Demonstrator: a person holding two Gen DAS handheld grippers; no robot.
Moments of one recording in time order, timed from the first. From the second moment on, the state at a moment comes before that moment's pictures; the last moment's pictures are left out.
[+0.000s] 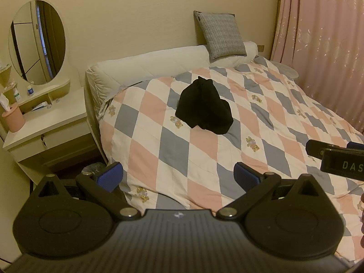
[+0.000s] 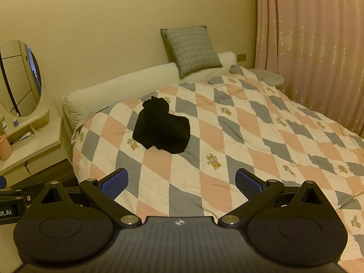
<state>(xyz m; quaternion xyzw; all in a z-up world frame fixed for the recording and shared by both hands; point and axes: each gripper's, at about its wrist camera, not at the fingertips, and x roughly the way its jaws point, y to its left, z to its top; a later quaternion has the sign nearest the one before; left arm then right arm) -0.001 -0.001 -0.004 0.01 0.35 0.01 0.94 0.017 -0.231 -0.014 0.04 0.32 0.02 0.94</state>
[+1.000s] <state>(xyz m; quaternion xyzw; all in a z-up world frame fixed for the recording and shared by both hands) 0.038 0.000 -0.017 0.03 0.38 0.02 0.93 0.052 -0.221 -0.031 0.06 0.34 0.02 0.94</state>
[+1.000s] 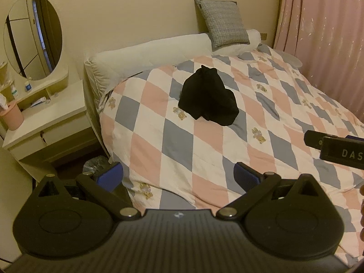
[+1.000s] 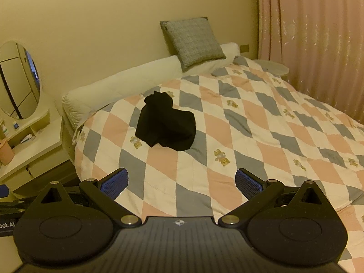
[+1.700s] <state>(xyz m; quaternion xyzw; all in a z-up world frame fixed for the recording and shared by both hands) 0.176 0.025 -0.060 0.04 0.42 -0.04 0.91 0.163 -0.206 -0.066 0.07 0.38 -0.03 0.92</state>
